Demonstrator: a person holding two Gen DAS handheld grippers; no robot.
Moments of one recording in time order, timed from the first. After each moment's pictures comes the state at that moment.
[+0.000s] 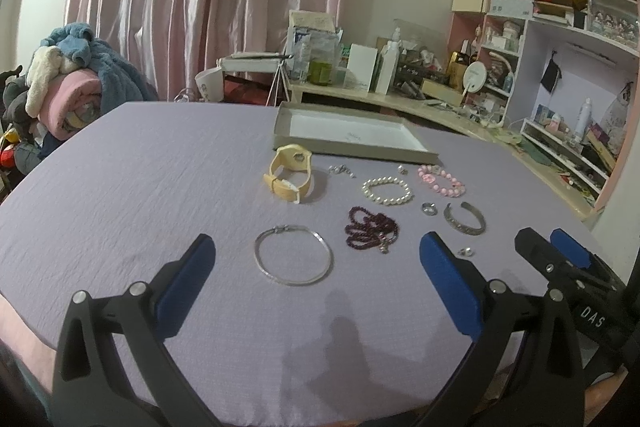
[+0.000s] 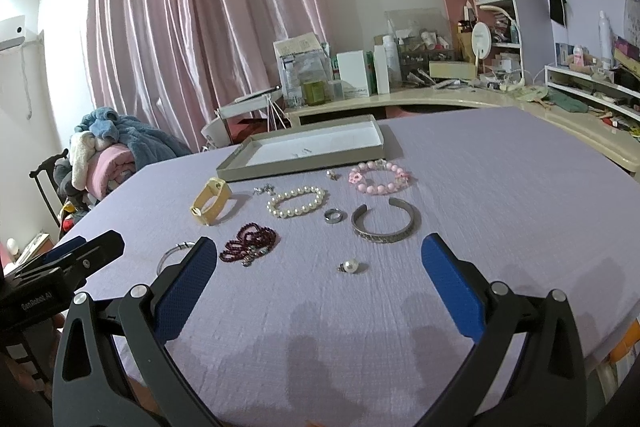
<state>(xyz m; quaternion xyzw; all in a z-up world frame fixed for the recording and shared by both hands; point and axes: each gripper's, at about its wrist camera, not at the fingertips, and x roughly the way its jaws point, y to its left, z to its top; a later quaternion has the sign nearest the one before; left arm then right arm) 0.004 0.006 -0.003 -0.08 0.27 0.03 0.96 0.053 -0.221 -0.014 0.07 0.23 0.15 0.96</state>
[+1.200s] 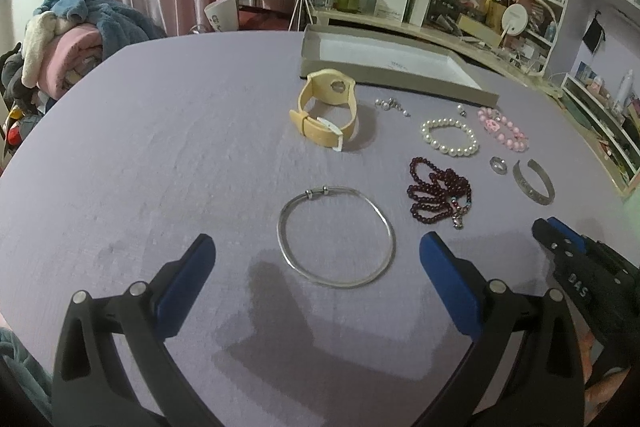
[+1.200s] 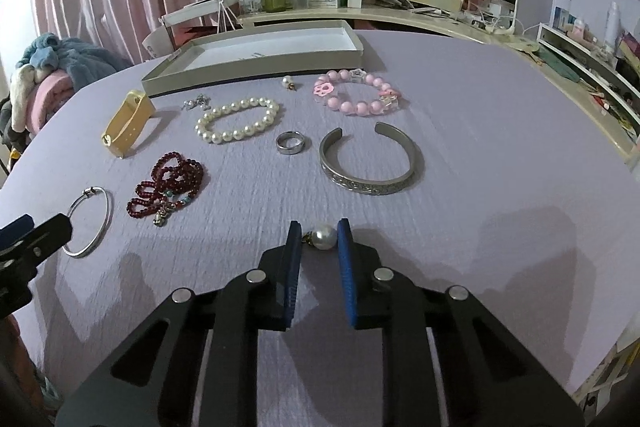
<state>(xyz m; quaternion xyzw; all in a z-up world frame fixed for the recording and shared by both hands) 0.077 0.032 -0.050 -0.07 0.40 0.07 0.91 0.123 -0.192 -0.062 0.00 0.39 0.07 0.92</state>
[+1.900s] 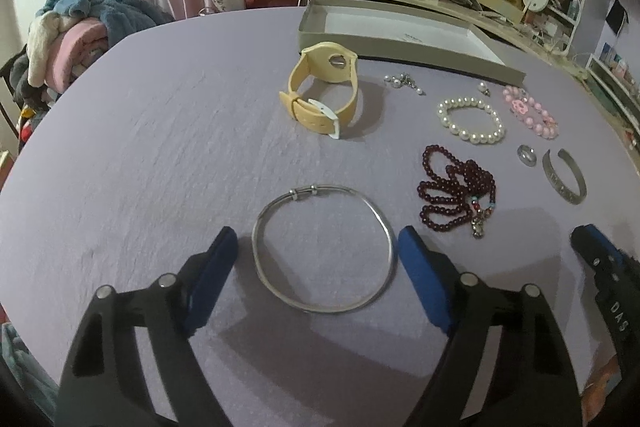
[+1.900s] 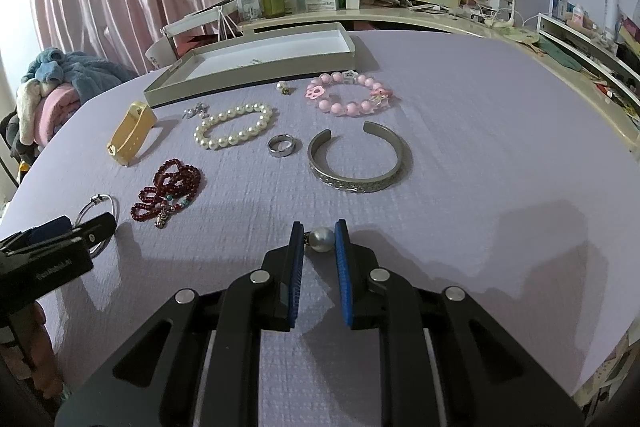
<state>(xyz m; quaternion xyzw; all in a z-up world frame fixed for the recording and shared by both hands) 0.107 0.014 -0.067 -0.05 0.44 0.10 0.89 0.122 -0.205 -0.061 0.02 0.38 0.08 0.92</state>
